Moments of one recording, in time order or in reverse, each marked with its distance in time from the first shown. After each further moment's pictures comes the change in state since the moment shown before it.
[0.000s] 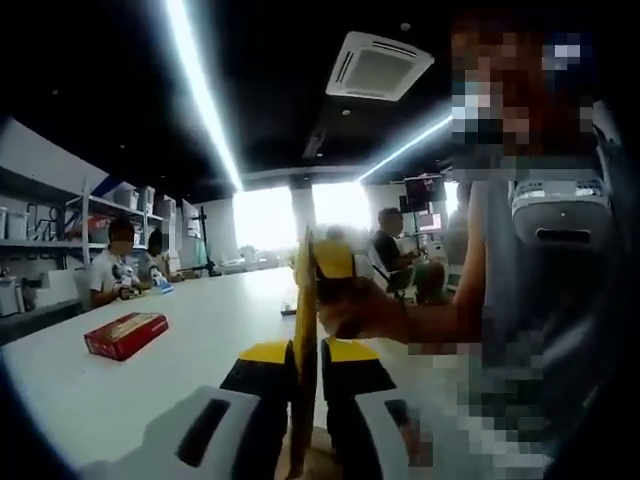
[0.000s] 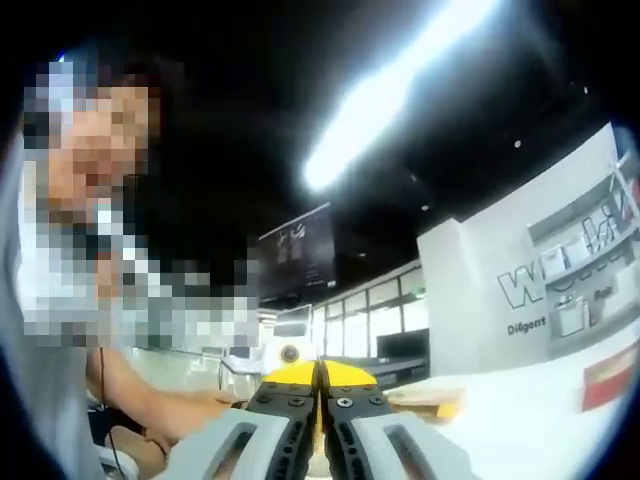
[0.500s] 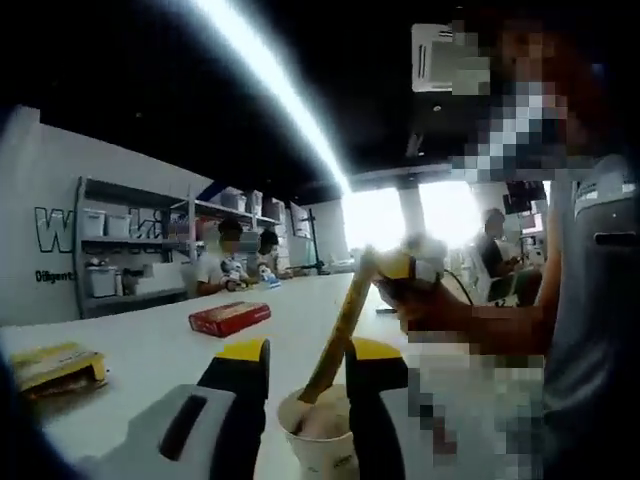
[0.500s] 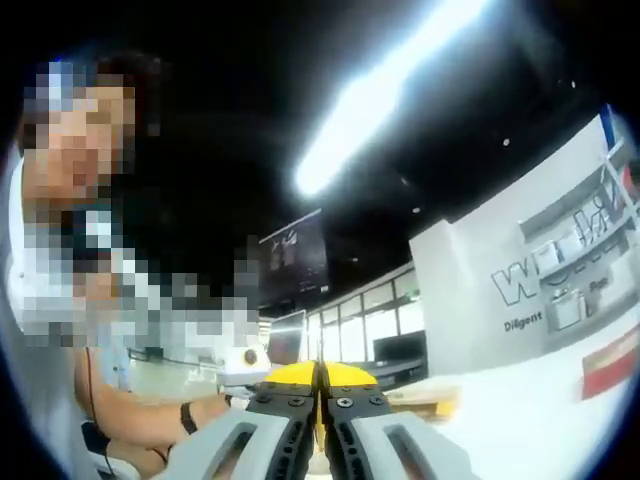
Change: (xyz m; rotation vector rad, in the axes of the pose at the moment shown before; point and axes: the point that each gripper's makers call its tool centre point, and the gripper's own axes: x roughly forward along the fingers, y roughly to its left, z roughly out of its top) left arm -0.098 0.028 0.001 0.017 -0.051 0.631; right arm 0.010 -0.006 -0.012 0.031 -0.021 -0.019
